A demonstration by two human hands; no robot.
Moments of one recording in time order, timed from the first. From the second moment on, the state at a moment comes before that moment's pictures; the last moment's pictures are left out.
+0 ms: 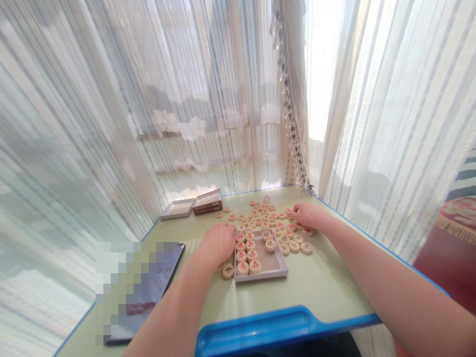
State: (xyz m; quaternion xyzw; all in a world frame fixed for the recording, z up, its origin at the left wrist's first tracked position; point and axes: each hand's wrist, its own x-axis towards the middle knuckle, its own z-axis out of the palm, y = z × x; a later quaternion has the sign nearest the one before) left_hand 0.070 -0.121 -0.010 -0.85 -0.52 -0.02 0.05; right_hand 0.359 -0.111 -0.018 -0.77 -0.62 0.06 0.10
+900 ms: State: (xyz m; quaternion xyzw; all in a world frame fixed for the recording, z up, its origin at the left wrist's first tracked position) left_hand 0.069 -0.121 -0.009 -0.85 -0.52 -0.03 0.03; right_hand 0.351 -0.117 -0.014 -0.77 -0.63 0.06 0.10
